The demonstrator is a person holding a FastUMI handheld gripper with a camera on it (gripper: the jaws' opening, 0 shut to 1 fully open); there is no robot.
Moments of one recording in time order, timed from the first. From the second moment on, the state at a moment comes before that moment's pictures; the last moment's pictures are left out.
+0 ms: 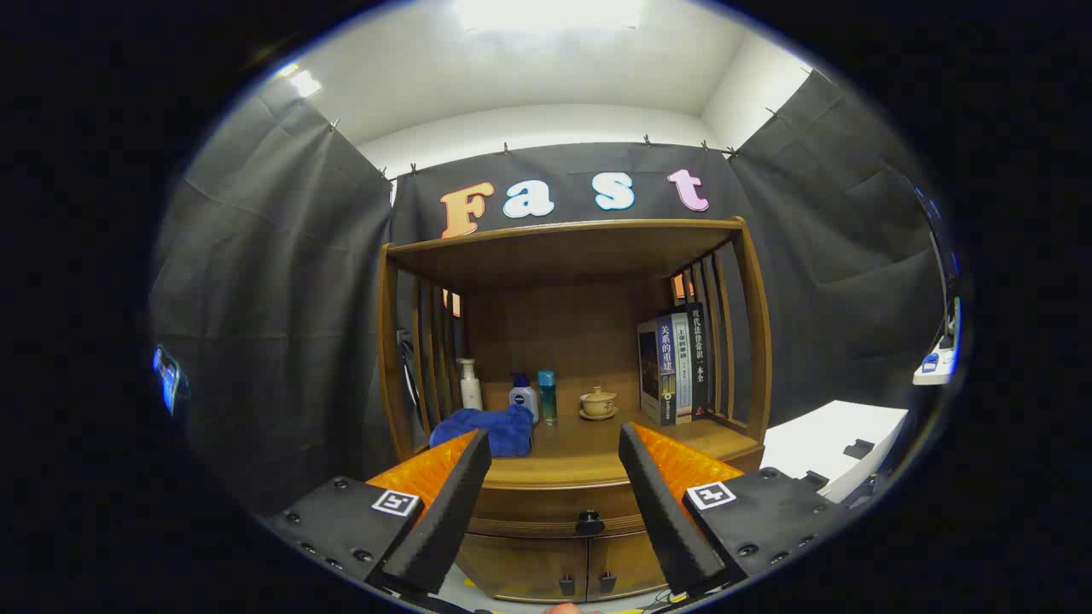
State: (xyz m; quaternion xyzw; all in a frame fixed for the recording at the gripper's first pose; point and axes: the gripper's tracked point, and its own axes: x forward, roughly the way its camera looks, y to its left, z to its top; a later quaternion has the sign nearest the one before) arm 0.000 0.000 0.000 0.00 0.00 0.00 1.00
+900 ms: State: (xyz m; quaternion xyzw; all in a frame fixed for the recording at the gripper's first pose) arm -0.005 0.007 0.002 0.00 0.00 0.01 1.00
